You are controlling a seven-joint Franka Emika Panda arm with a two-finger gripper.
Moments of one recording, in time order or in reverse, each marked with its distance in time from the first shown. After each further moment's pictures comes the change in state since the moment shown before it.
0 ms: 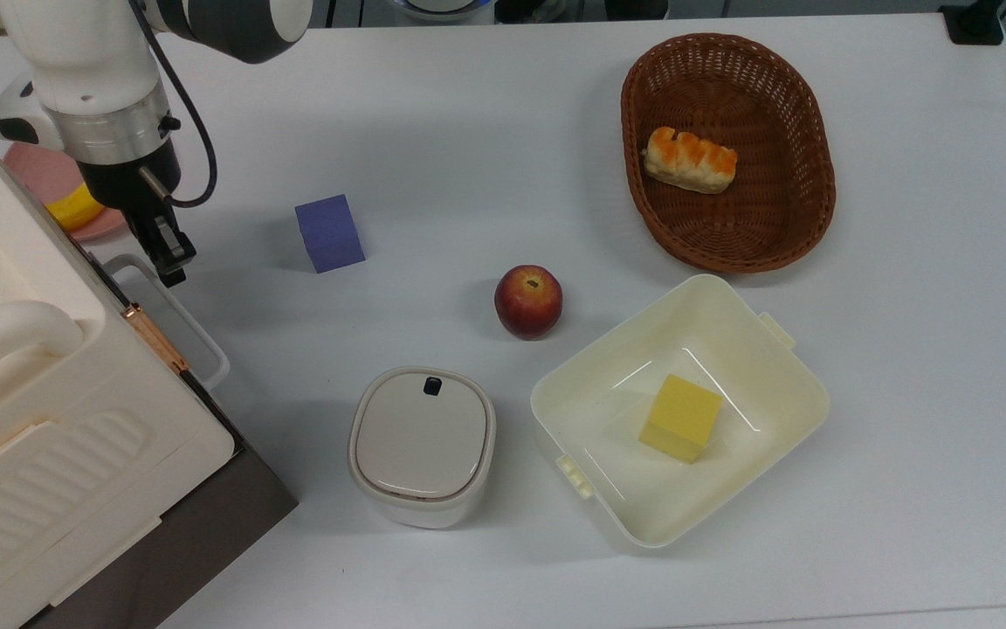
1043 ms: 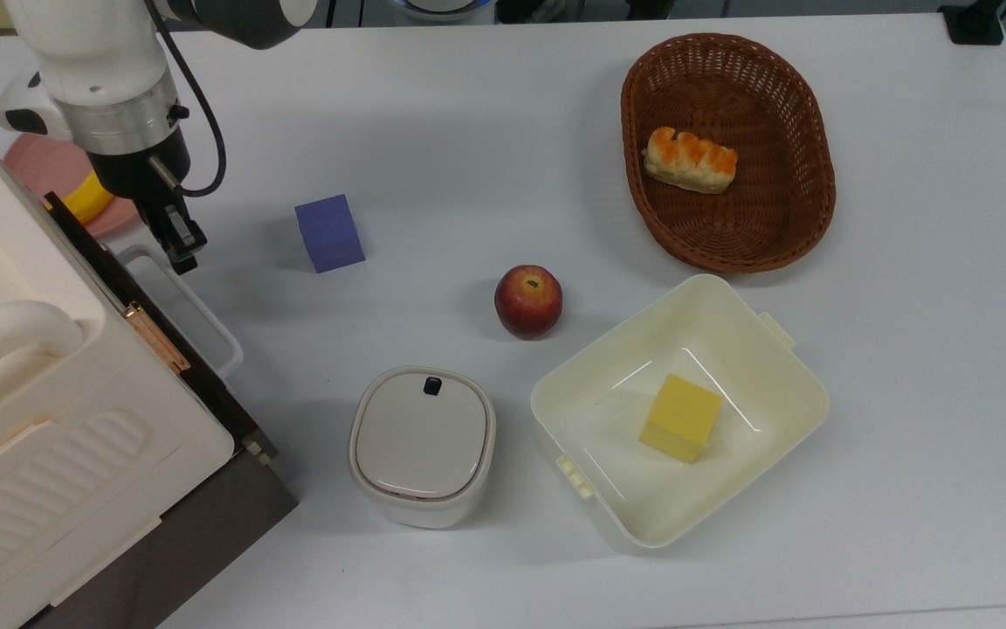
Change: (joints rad) arm 0.010 -0.022 0.000 -0.002 -0.005 -0.055 0.016
